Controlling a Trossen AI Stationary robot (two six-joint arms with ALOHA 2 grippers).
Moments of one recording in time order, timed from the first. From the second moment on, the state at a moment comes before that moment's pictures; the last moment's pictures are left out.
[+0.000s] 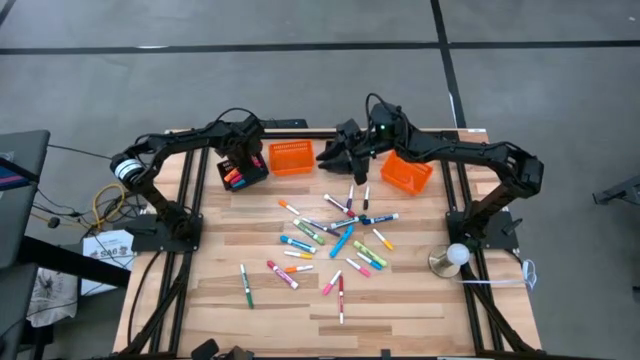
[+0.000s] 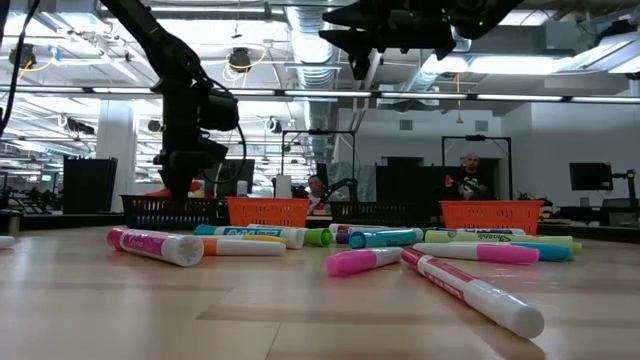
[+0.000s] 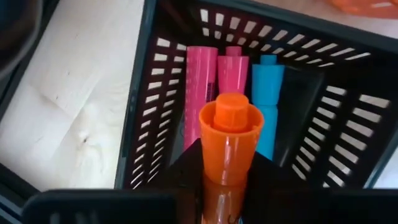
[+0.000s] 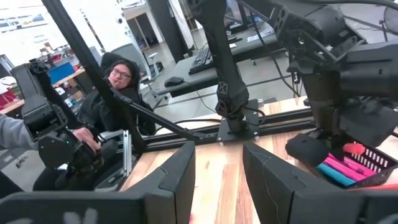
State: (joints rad) left arm 0.78 1.62 0.97 -0.79 -0.13 0.19; right arm -0.42 1.55 1.16 0.24 -0.74 0.18
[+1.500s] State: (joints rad) left arm 0.47 0.76 0.98 -0.65 -0.05 -0.17; right arm -0.34 1.55 1.16 0.10 -0.81 0.13
